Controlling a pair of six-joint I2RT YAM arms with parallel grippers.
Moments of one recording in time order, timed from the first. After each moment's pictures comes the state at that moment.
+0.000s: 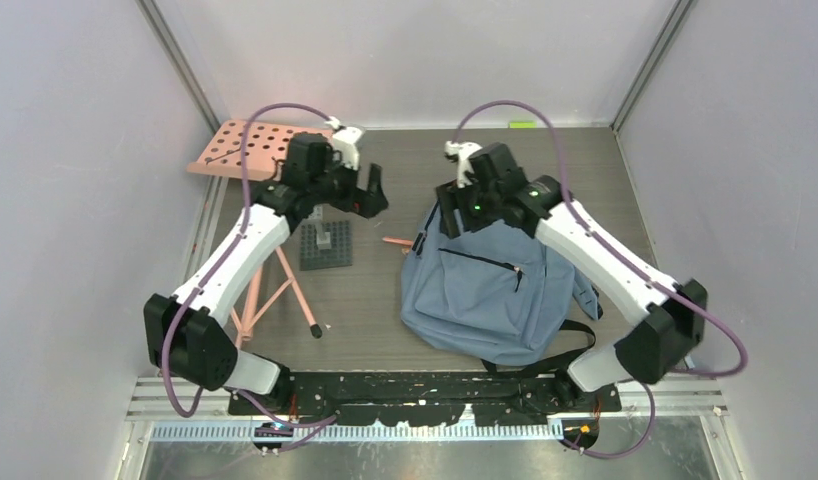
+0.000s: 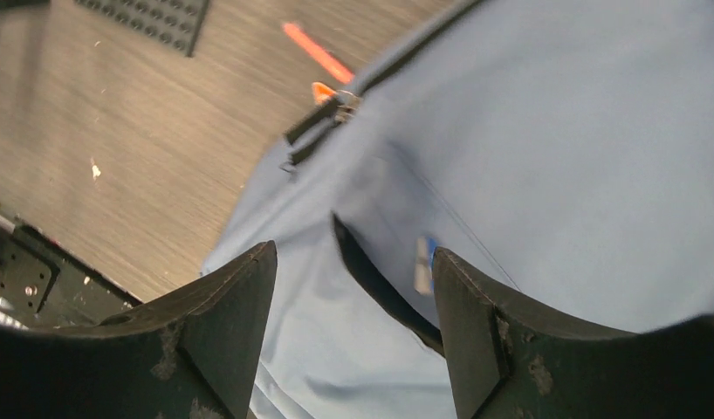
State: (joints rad) left arm -0.43 1.43 1.32 -0.49 0.33 -0.04; right arm 0.58 1.42 1.39 -0.76 -0.06 0.18
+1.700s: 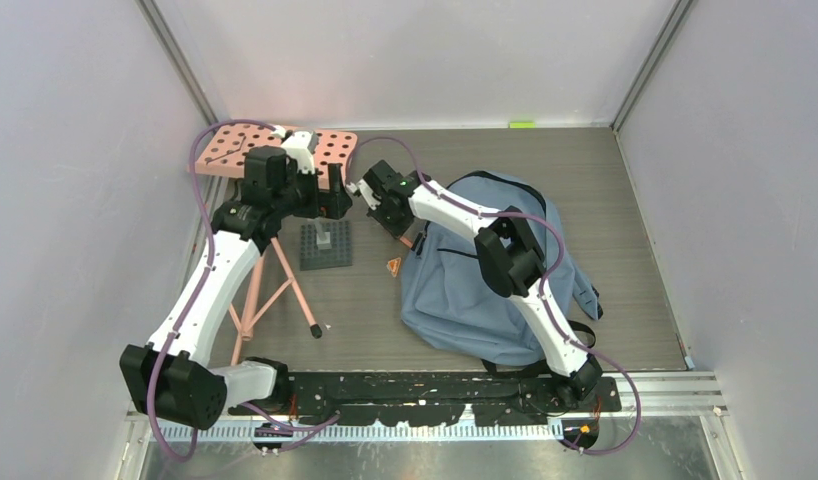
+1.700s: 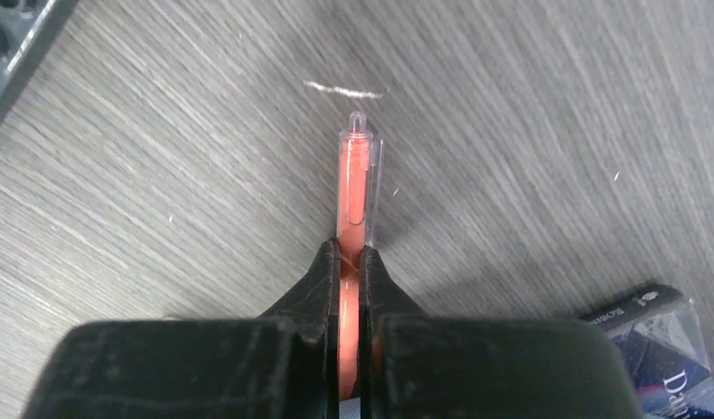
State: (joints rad) left arm -0.23 1.22 1.20 -0.54 0.21 -0.15; right arm 0.77 2.40 2.08 -0.81 0.05 -0.16
